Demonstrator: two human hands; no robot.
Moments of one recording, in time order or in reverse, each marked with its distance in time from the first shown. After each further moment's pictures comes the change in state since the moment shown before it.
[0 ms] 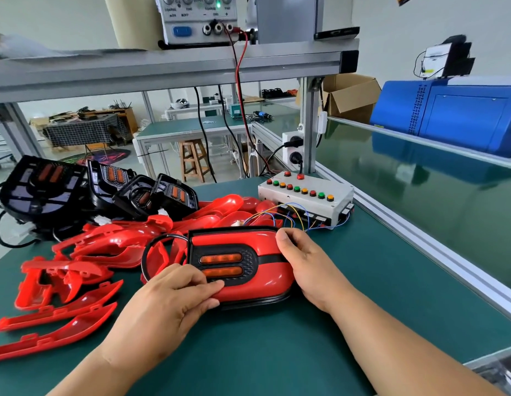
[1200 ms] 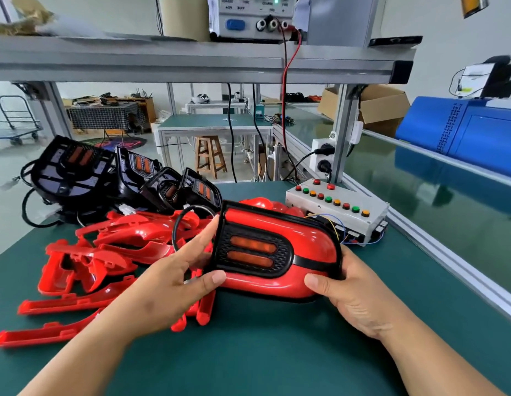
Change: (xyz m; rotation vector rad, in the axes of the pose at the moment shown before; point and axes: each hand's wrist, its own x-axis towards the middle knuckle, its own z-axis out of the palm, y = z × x) left_hand 0.010 -0.039 -0.023 -0.664 -0.174 -0.511; right_hand -0.010 -0.011 -0.009 0.200 -0.191 -0.002
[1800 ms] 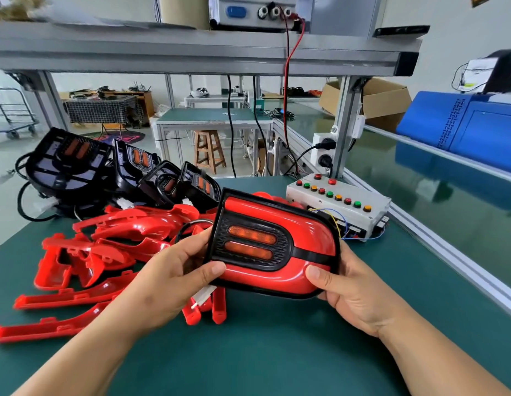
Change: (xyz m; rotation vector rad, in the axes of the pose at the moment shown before) left_hand 0.005 -0.007 0.010 -0.336 -0.039 0.139; right_hand -0.003 -0.005 0.009 0.117 -0.048 0.067
